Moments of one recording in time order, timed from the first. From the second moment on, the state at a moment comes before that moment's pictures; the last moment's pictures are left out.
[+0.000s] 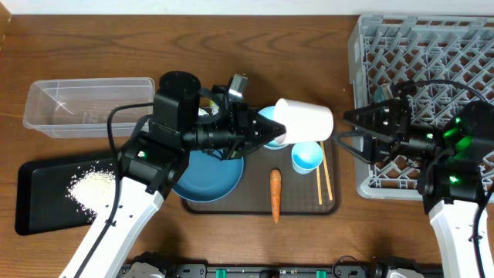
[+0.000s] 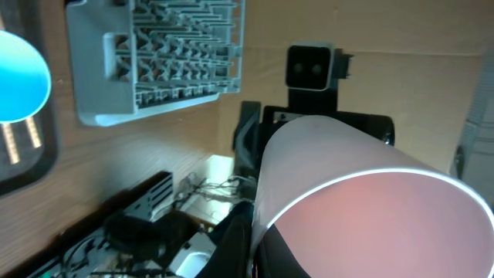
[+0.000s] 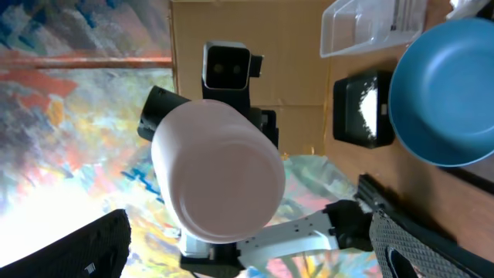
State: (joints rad) left arm -0.40 1.21 1.11 -0.35 0.99 -1.22; right arm -0.13 1.08 0.79 0.24 -1.51 1.55
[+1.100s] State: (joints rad) left arm -0.40 1.21 1.10 -0.14 0.99 -1.40; right arm 0.01 1.13 0.79 0.79 -1.22 2.01
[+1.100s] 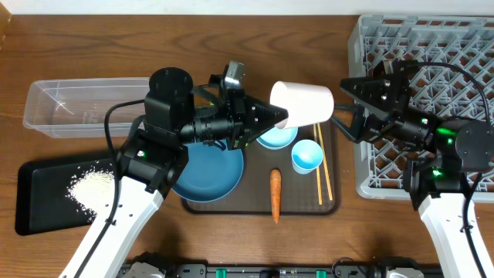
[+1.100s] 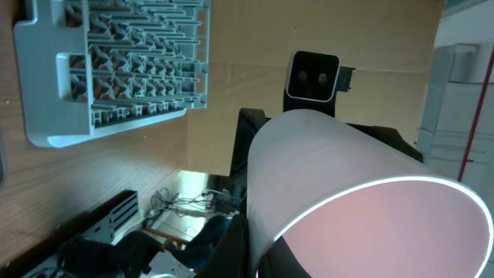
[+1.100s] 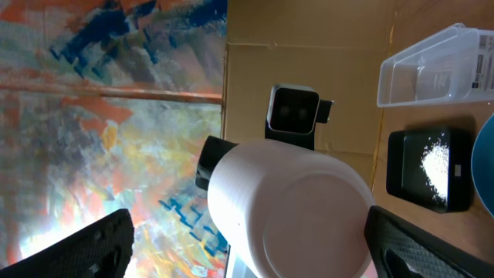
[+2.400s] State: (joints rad) left arm -0.41 1.22 1.10 -0.18 1.05 -1.42; right arm 0.06 1.14 0.80 0.80 -1.35 2.04
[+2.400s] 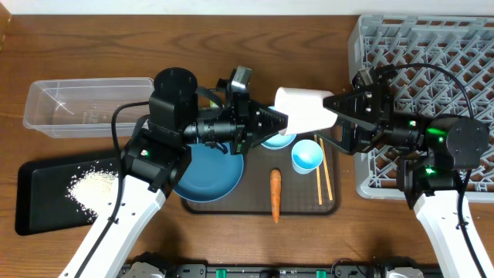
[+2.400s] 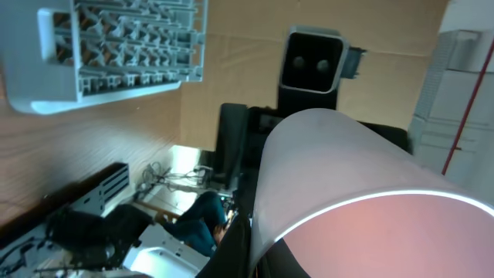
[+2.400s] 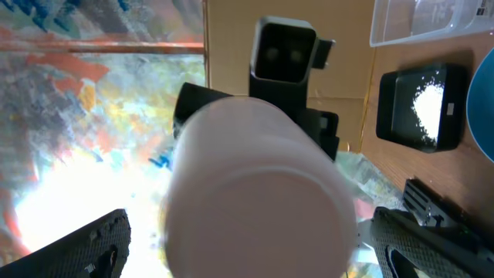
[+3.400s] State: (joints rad) left arm -0.44 1.22 1.11 -0.24 1.06 -1.38; right arm 0.06 1.15 0.79 0.82 -1.39 2.02
